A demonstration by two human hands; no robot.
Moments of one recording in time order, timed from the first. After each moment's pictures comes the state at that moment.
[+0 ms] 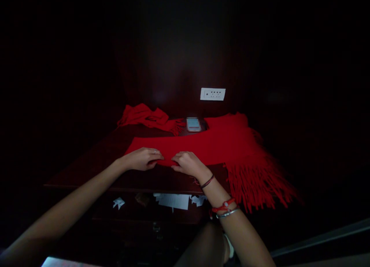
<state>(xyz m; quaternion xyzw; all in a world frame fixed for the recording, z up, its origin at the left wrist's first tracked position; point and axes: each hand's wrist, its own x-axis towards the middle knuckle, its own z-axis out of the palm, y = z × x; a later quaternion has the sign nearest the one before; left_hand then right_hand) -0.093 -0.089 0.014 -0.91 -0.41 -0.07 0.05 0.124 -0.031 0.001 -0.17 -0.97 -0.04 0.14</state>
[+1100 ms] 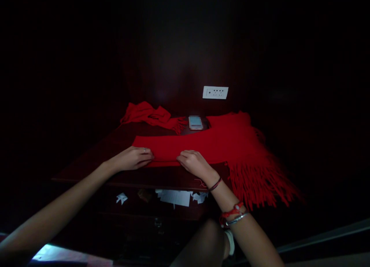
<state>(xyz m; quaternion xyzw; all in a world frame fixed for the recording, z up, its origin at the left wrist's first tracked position) -0.114 -0.121 0.016 -0.88 -0.44 -0.05 0.15 0.139 -0.040 0.003 -0.14 -0.96 -0.14 0.20</state>
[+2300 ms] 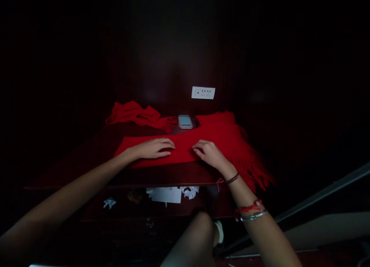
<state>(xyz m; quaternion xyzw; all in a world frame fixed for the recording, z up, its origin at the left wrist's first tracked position) -0.046 -0.059 0.033 -0.92 -0.36 -0.13 0.00 0.205 -0.028 0.034 -0.27 -0.93 0.02 0.26</state>
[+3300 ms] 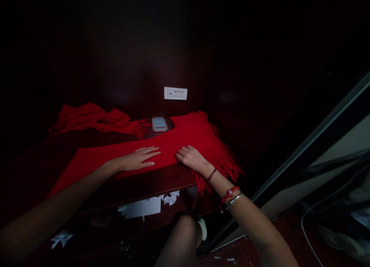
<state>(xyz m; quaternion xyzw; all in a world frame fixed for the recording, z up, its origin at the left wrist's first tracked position) -0.026 -0.018 -0.013 -0.91 -0.41 -0.04 -0.04 0.236 -0.018 0.009 -0.24 -0.93 -0.28 0.05</state>
